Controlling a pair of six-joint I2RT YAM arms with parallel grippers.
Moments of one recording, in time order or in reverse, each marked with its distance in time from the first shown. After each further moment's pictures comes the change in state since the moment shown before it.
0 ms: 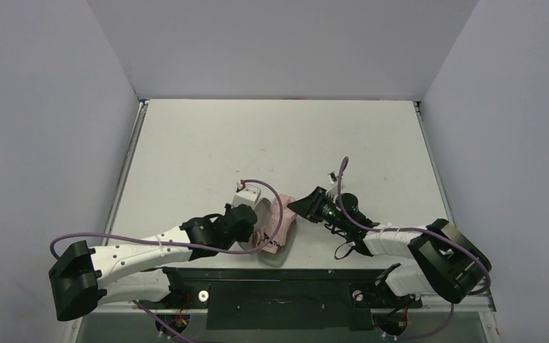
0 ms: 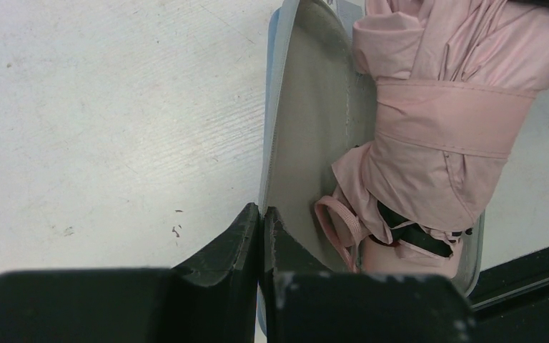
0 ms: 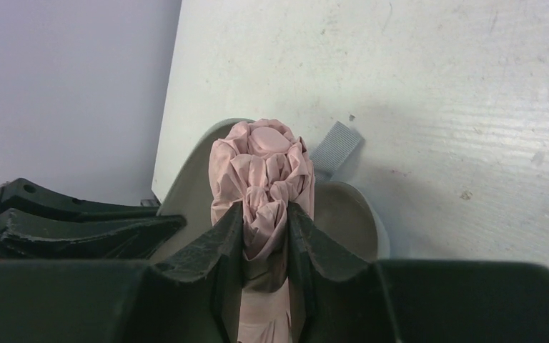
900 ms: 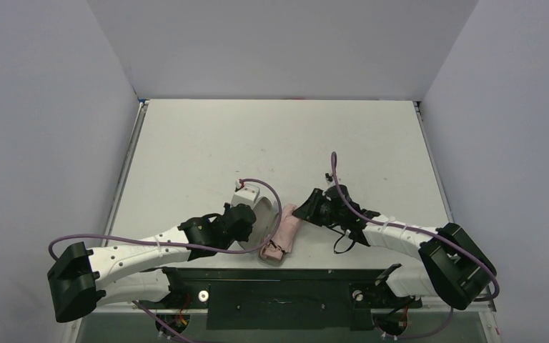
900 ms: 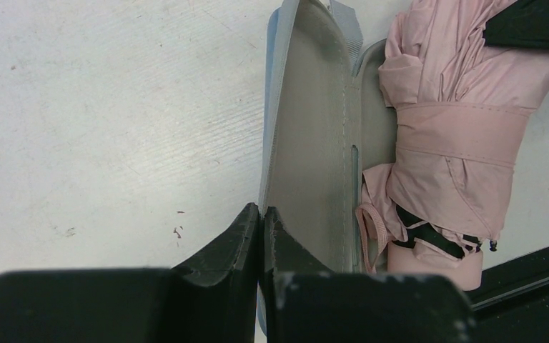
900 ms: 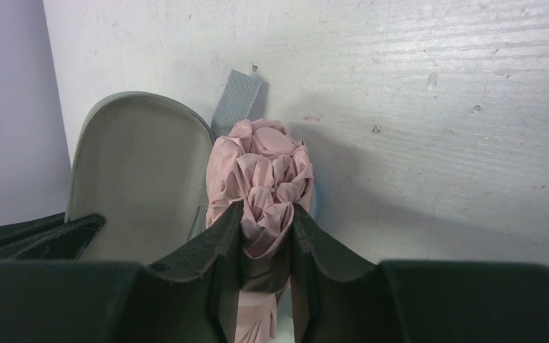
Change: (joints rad) left arm 0.005 -0.011 0.000 0.000 0.001 0.000; right arm 0.009 -0.017 0.156 -0.531 0.045 -0.042
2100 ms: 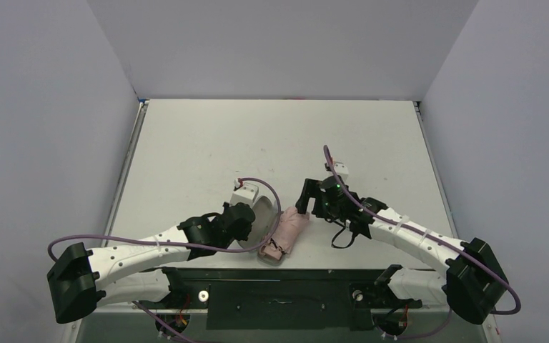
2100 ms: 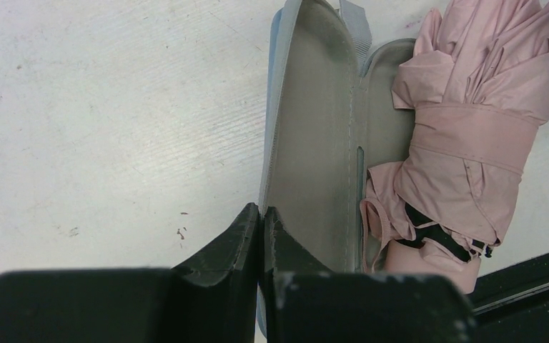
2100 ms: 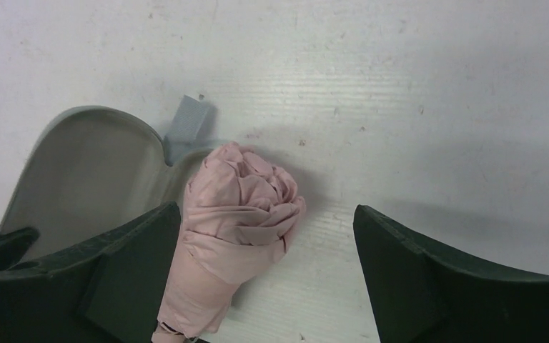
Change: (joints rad) left arm 0.013 -0.002 0.000 0.000 0.000 -0.001; right arm 0.078 -0.127 0.264 -0.502 0.318 -0.240
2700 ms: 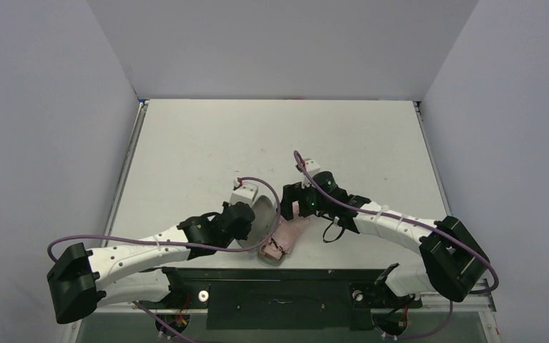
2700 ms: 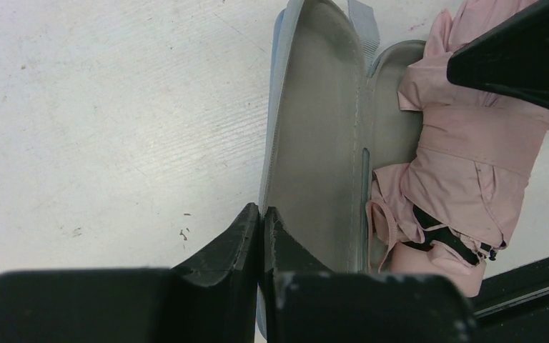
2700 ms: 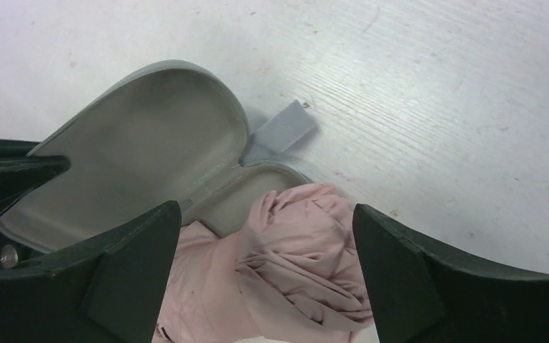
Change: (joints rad) left arm 0.008 0.000 0.000 0.000 0.000 0.004; right arm -0.004 0.184 -0.045 0.364 -0.345 -0.298
